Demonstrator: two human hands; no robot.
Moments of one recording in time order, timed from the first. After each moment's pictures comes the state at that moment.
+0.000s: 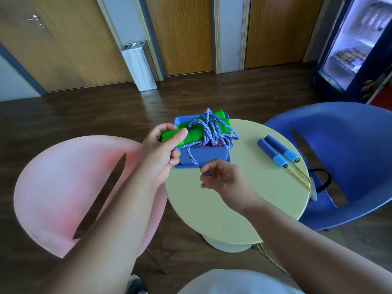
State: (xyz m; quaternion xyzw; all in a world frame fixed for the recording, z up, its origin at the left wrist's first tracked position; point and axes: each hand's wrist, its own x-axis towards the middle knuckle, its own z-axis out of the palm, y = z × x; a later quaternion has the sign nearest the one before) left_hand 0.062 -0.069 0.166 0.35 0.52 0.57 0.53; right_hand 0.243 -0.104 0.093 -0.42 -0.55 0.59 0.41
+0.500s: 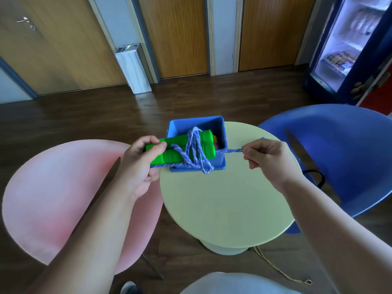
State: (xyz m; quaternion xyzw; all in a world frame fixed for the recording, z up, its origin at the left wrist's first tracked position) left_hand 0.028 -0.079 0.160 0.37 0.54 0.54 0.53; right_hand 0.332 -0.060 0.120 -0.55 -0.52 0.45 0.47
